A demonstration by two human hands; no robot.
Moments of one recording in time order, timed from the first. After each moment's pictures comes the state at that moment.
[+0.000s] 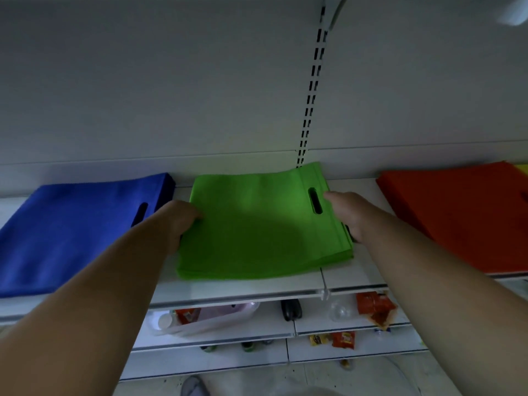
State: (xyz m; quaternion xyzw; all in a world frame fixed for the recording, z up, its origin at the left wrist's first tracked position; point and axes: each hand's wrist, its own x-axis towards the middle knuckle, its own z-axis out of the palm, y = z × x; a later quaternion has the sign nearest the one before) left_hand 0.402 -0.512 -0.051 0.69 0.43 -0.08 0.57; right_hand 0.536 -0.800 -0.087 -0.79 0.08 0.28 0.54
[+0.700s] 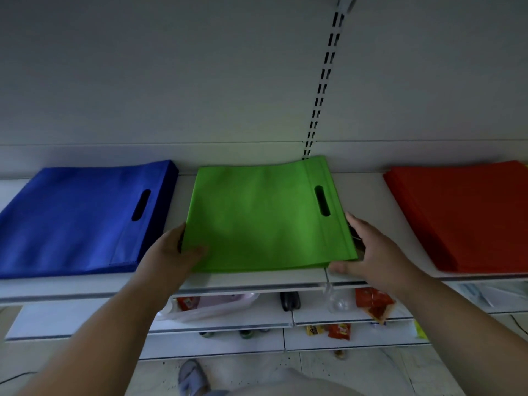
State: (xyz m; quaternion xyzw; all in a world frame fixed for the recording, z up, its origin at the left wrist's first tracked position) left_hand 0.313 -0.533 -0.087 0.81 0.32 -0.01 0.50; right_hand 0.455 -0.865 -0.101 -0.88 -0.19 0.19 0.39
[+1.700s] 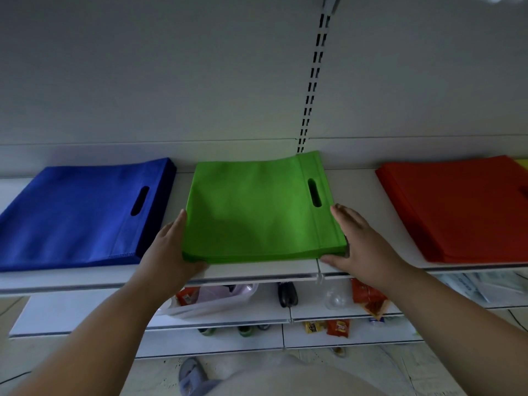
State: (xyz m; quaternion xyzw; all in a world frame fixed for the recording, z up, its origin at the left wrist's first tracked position) left_hand 0.308 -0.525 -0.101 0.93 0.22 -0.02 0.30; right_hand 0.453 -0.865 -0.105 -0.93 -0.30 0.08 0.22
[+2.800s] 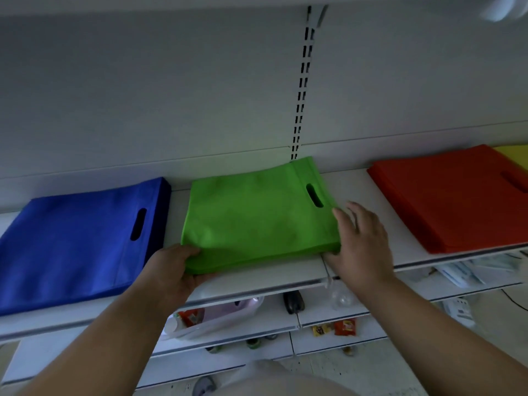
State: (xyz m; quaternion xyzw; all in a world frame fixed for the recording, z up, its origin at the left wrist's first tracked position) left_hand 0.334 -0.533 -0.074 0.44 0.42 -0.03 0.79; right_hand 0.427 -0.827 -0.106 -0.97 -0.19 -0.14 0.11
